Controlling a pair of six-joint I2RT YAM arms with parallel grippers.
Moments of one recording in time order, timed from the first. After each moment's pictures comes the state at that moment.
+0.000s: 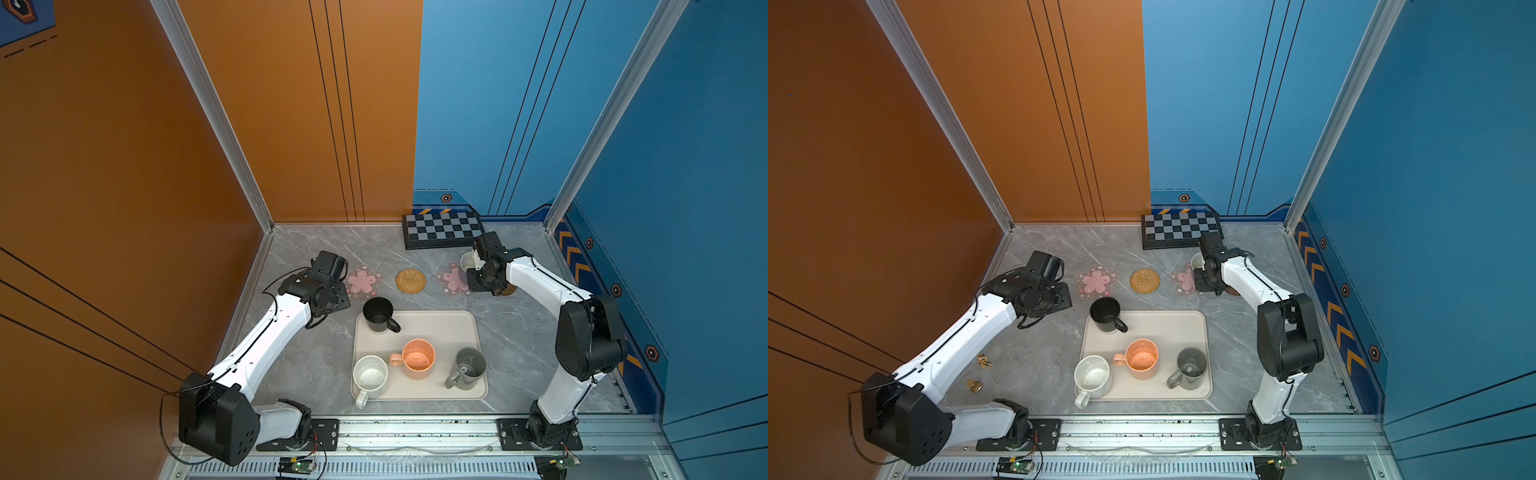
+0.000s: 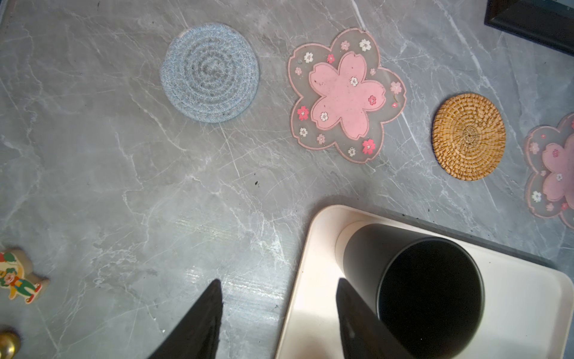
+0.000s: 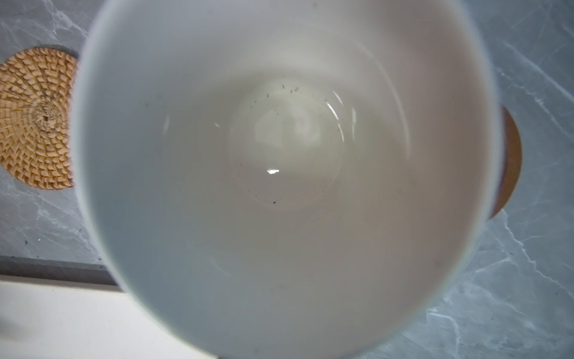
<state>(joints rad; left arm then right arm) -0.33 1.30 1.11 -0.92 -0.18 -0.63 0.28 1.80 1.37 -0.76 0.04 0.21</state>
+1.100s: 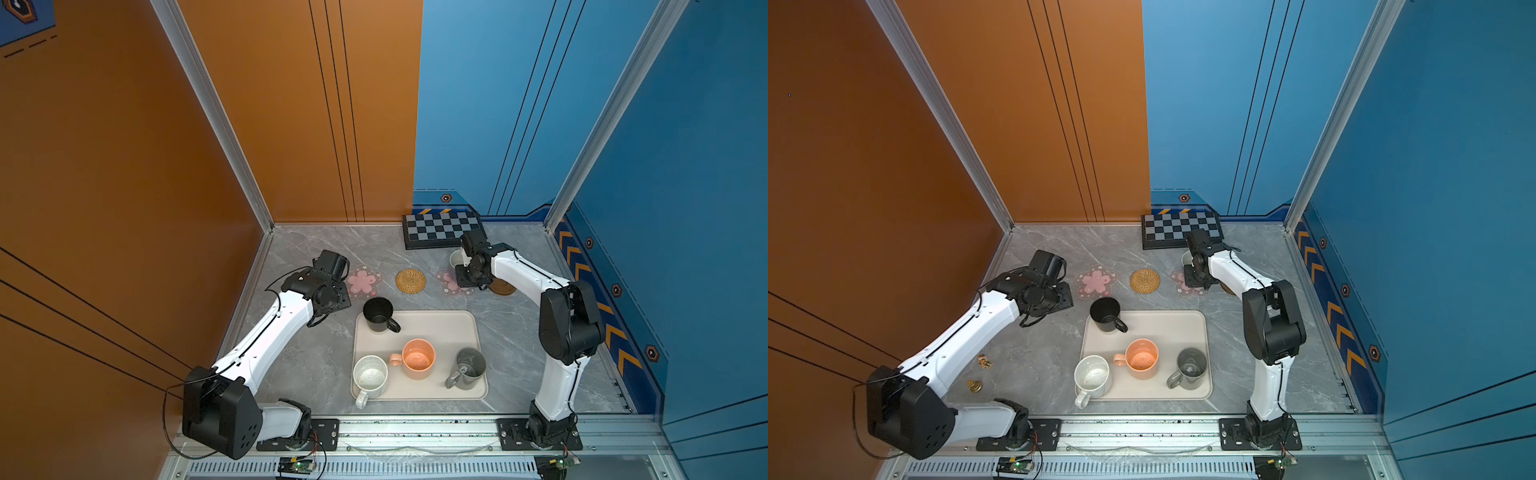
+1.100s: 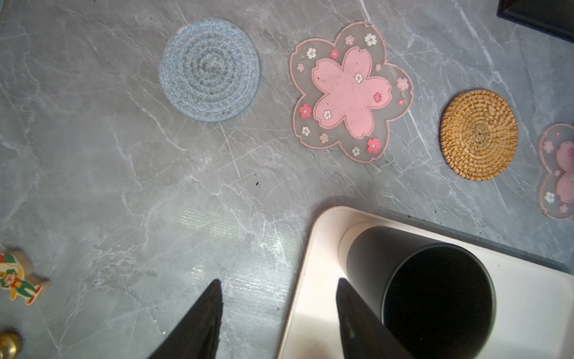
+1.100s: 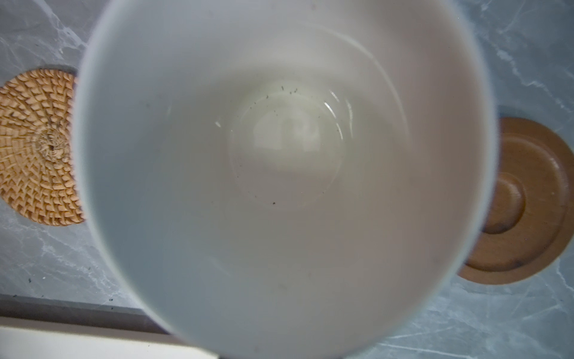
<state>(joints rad) -0.33 1.32 1.12 -0.92 -0.18 -0.63 0.33 1.92 1.47 -0.75 0.06 0.24</state>
